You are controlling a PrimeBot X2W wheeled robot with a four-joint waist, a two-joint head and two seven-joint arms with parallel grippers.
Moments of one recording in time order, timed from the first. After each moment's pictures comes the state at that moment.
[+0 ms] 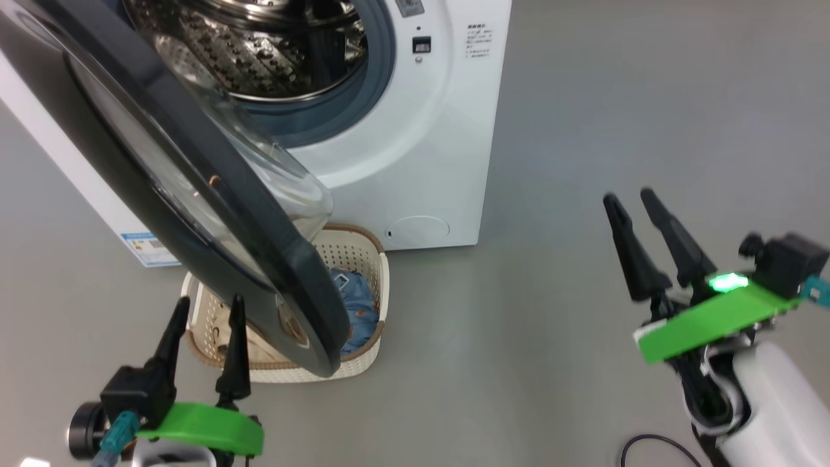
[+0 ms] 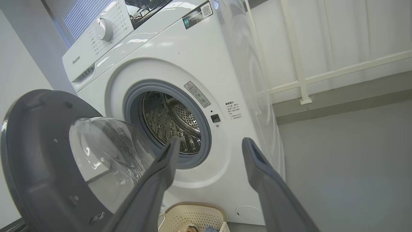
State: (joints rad) left arm -0.15 0.03 -0.05 0.18 -0.19 -0.03 -0.26; right arm -0.37 -0.29 0.24 0.17 0.77 0.13 -0.16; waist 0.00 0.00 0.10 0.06
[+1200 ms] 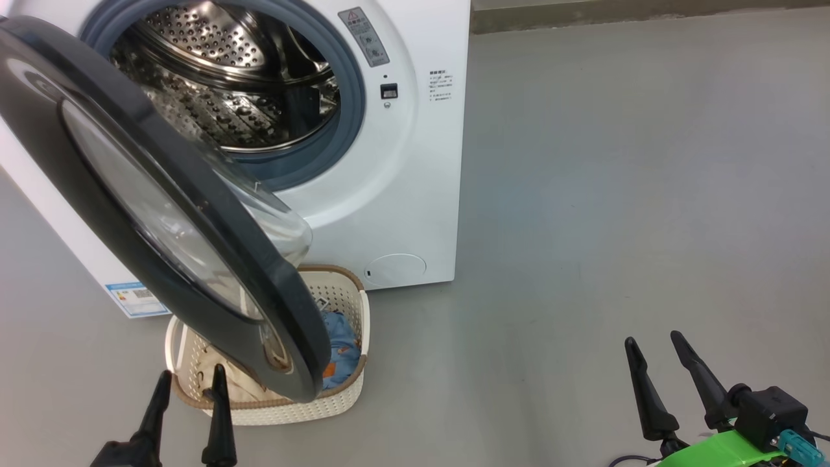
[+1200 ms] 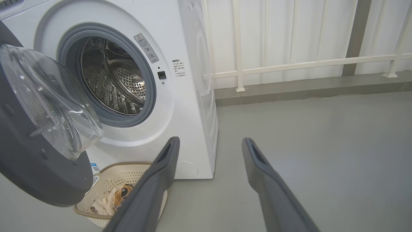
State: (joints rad) left arm 0.07 0.04 -0.03 0.08 -0.21 0.04 -0.26; right arm 0.02 -0.12 0.01 0.12 0.28 0.13 -0.25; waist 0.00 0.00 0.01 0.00
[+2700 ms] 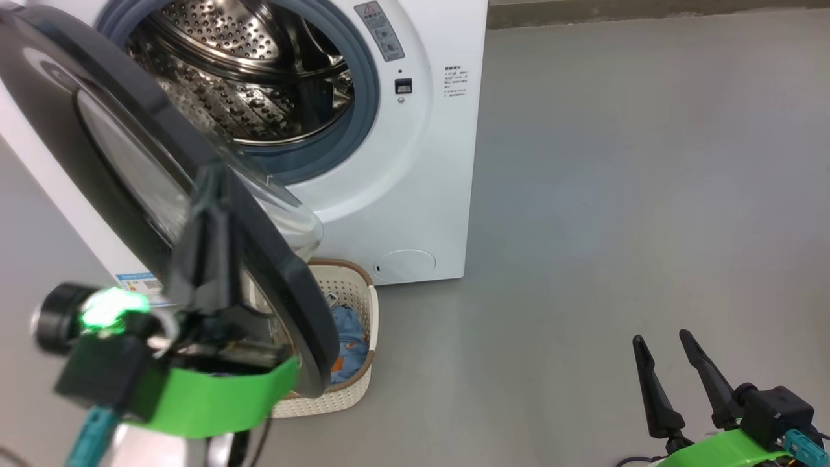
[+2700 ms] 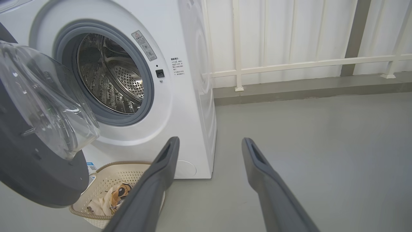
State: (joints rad) left arm -0.23 0.05 -0.15 -0.30 -0.14 -0.05 -0.25; right arm 0.02 -0.10 -0.02 0.12 0.25 0.13 -0.25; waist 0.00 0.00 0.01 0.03
